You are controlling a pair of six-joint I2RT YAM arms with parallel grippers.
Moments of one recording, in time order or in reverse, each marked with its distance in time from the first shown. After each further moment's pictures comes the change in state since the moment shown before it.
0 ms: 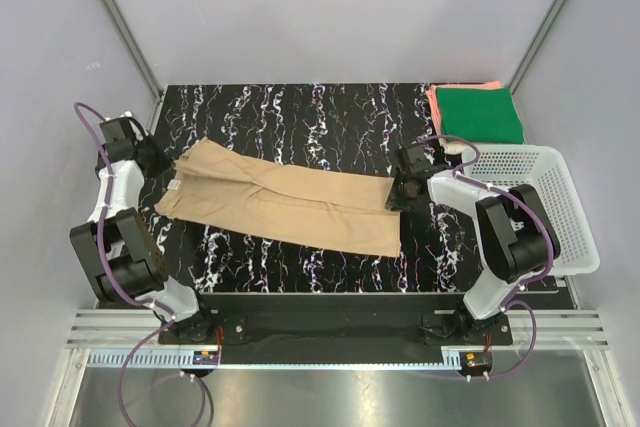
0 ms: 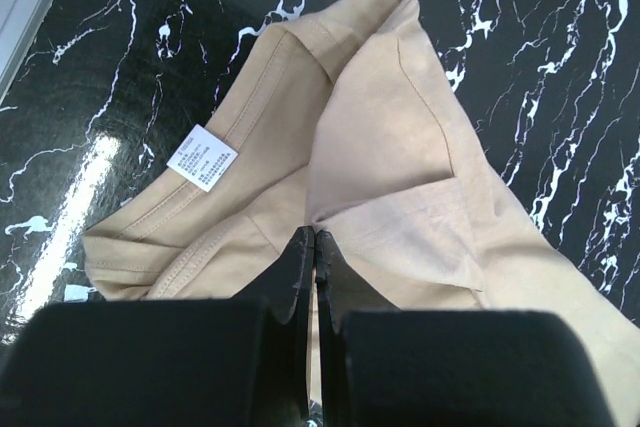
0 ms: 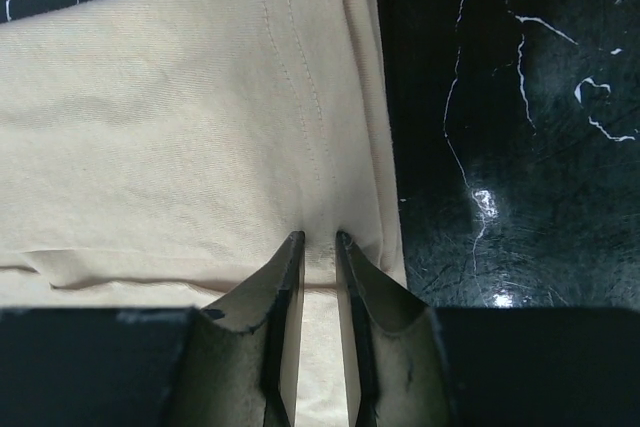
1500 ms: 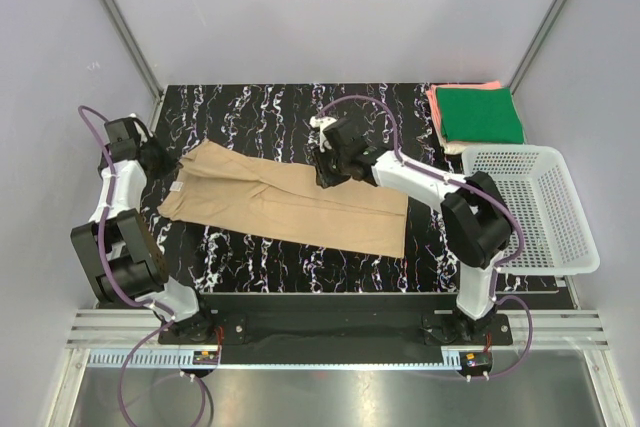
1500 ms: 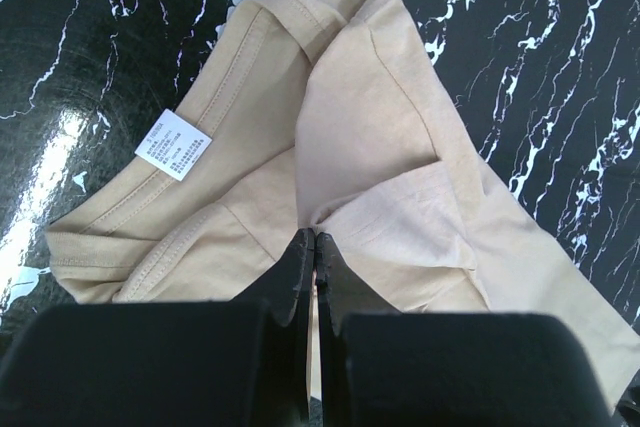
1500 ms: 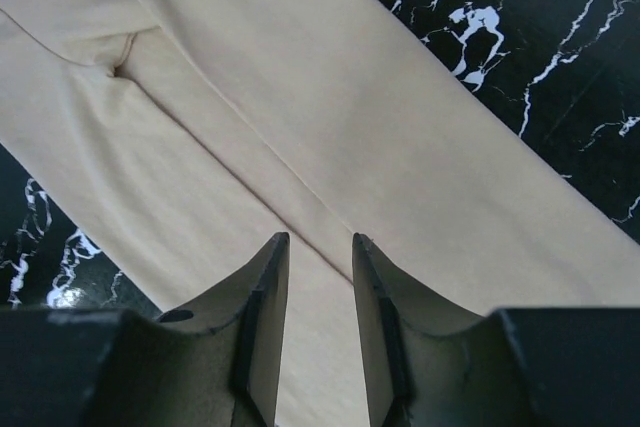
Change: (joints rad) left arm -0.022 -0.004 -0.012 -0.031 0.038 -0.053; right arm 0.322 0.192 0.488 -0.005 -0.090 -0.456
